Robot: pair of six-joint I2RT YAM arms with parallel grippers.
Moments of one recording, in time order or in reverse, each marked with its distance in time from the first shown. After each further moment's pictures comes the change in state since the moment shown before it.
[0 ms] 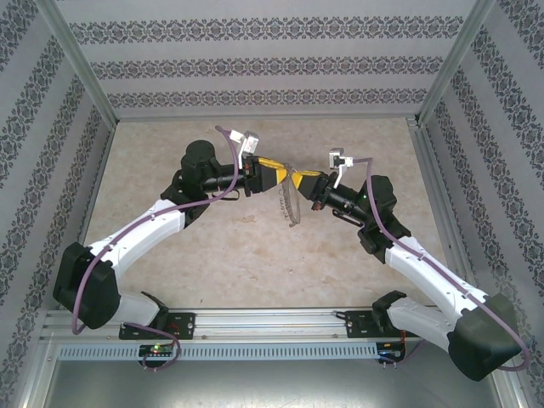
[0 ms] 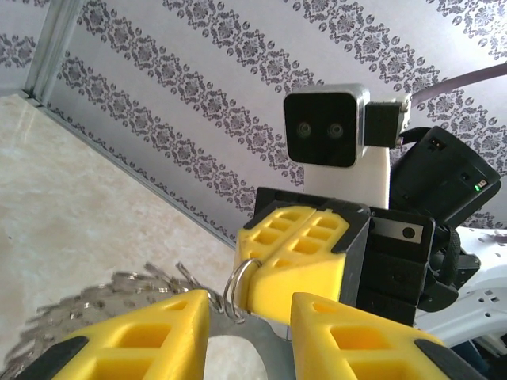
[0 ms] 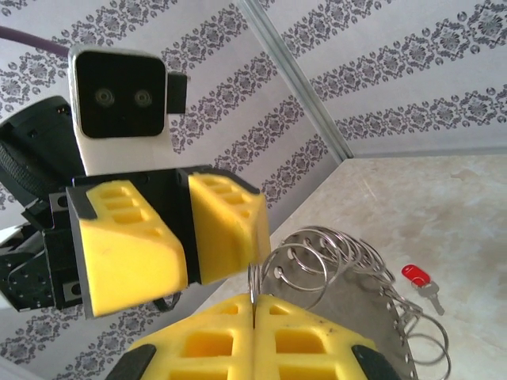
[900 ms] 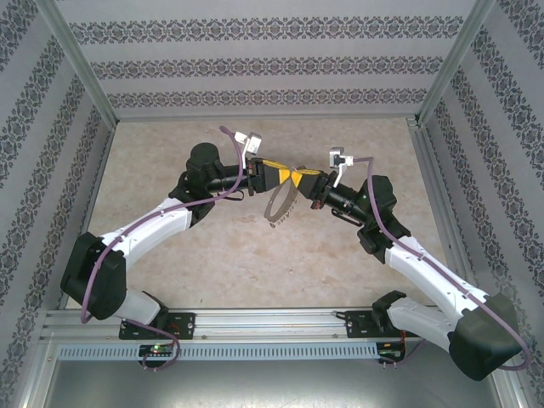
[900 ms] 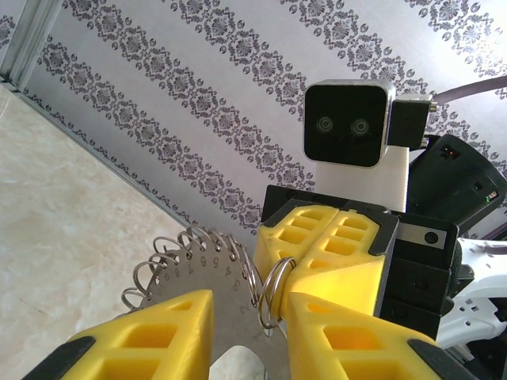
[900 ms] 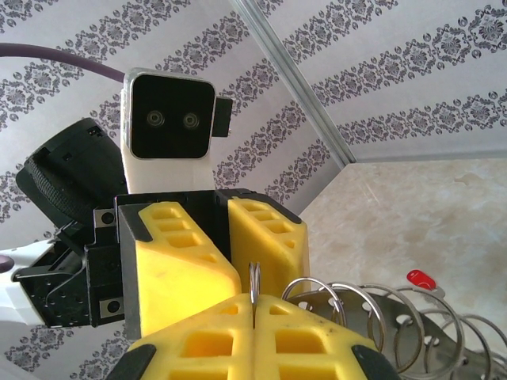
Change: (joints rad) left arm -0.006 0.065 -0.018 0.132 0.024 -0.101; right arm 0.011 0.000 0.007 0.008 0.015 0.019
